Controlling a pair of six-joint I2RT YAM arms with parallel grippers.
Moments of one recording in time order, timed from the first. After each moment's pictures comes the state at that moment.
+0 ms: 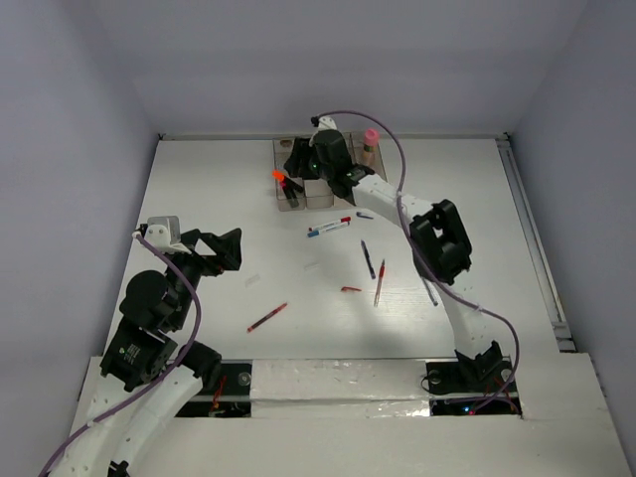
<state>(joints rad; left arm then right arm) -0.50 0.35 0.73 -0.38 -0.29 -0.32 0.64 2.33 2.00 0.00 0.01 0.50</state>
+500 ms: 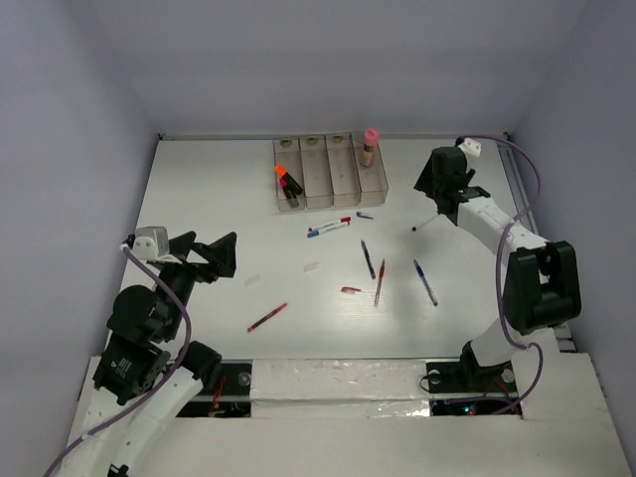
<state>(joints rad) -0.51 0.27 0.73 -0.38 -0.28 -0.32 0.23 1.61 1.16 -0.13 0.38 0.52</state>
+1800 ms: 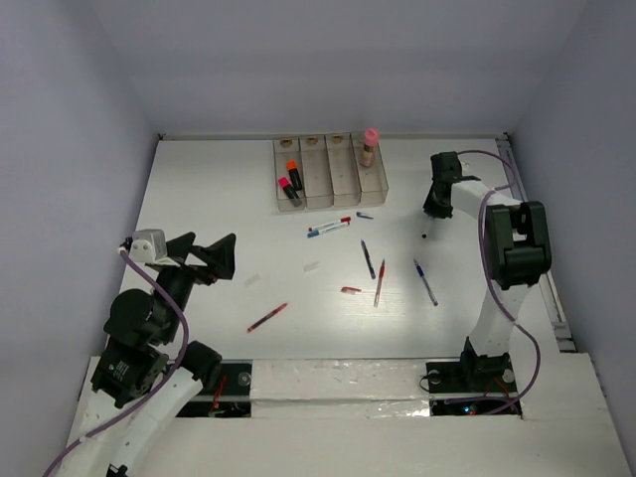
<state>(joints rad) -0.52 0.25 0.73 -0.38 -0.29 -0.32 0.09 1.98 1.36 -0.40 0.27 0.48</state>
